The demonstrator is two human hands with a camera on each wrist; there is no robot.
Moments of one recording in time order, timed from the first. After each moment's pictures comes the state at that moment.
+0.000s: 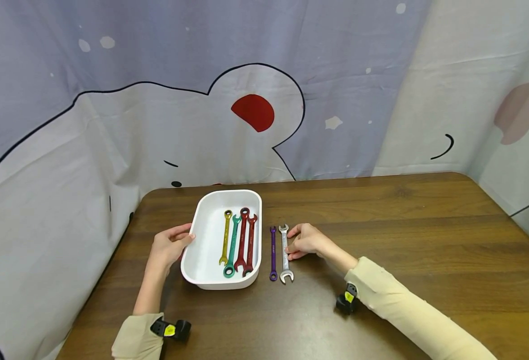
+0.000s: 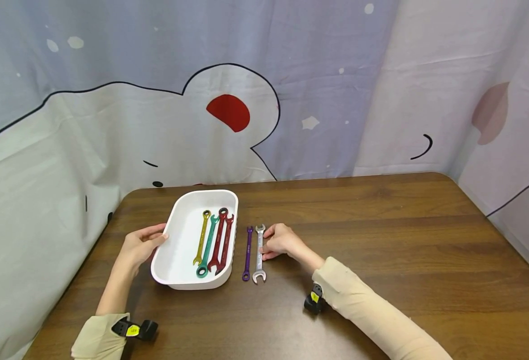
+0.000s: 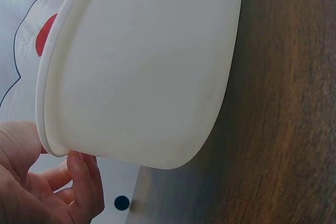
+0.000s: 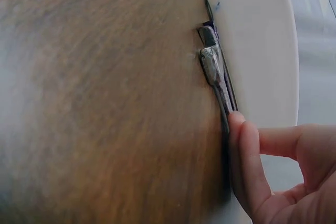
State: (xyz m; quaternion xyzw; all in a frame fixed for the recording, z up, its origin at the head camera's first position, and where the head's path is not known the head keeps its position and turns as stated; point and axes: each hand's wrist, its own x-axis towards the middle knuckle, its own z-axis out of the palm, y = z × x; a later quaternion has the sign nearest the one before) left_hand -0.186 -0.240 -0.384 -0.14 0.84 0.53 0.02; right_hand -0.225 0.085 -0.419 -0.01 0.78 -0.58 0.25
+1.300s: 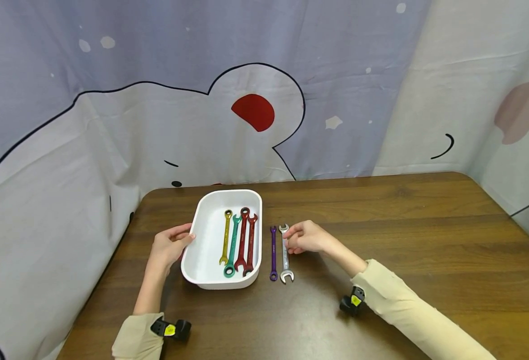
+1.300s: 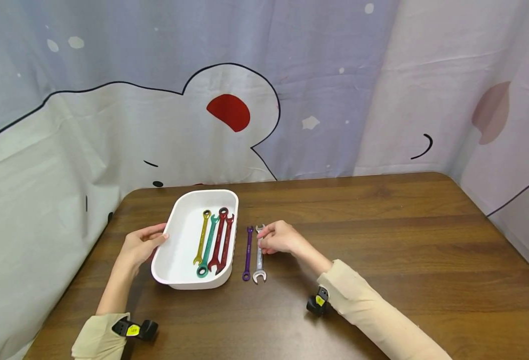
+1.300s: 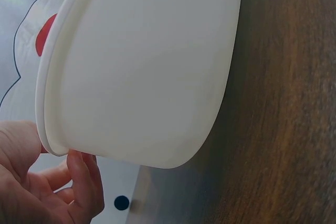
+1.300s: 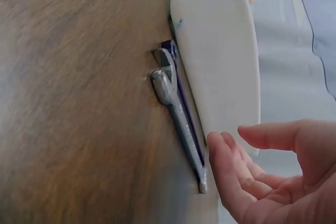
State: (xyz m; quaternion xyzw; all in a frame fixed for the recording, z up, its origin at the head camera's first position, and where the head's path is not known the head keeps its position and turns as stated) left_hand -0.186 -0.239 -0.384 -0.15 0.83 0.53 0.03; right_hand -0.215 0.094 -0.395 -0.11 0.81 -0.53 0.22
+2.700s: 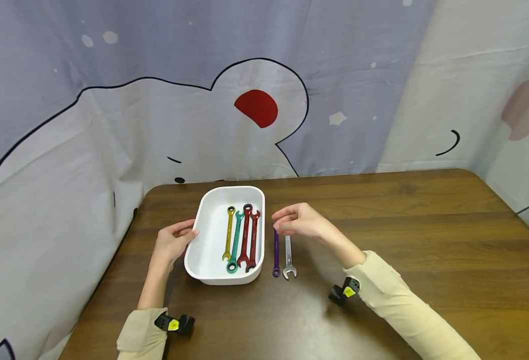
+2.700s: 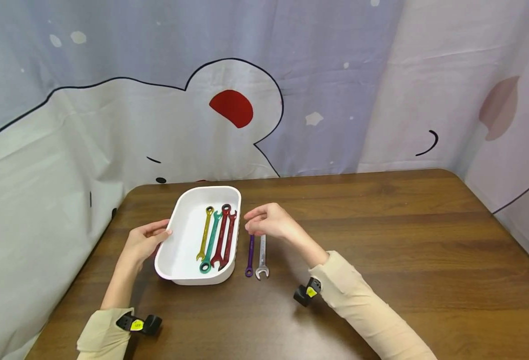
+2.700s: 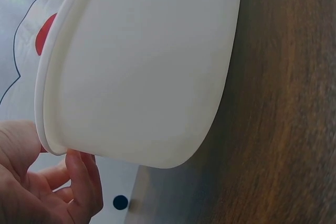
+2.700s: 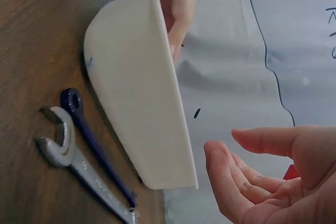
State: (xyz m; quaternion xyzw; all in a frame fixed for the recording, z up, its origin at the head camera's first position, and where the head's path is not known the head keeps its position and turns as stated) left_hand -0.187 -0.239 -0.385 -0.15 0.83 0.53 0.02; right_hand -0.215 0.074 -0.350 -0.15 0.78 -0.57 0.21
